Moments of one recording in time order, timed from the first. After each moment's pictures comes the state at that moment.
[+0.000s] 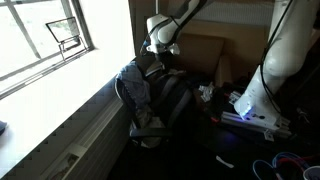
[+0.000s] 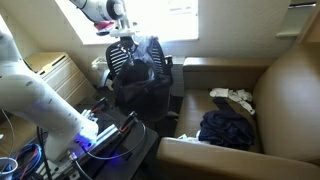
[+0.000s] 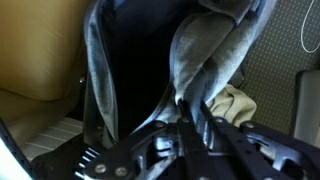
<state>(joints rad) -0.02 0.29 0.22 -2.16 -0.07 2.23 -0.41</state>
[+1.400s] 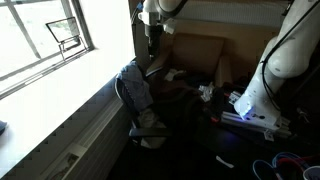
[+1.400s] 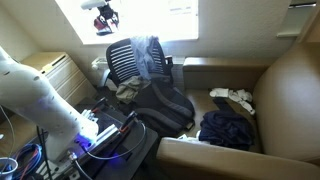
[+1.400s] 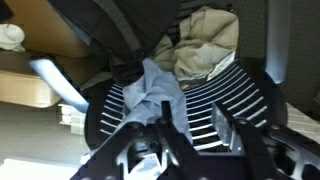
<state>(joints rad) 0.13 0.02 0.21 -2.12 -0.05 2.19 -0.08</state>
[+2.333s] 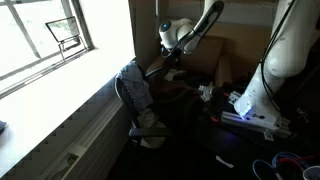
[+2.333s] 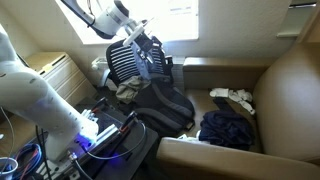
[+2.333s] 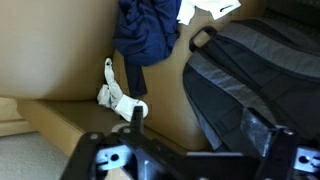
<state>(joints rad) 0.05 0.24 -0.04 -2.29 -0.89 2.31 0.14</state>
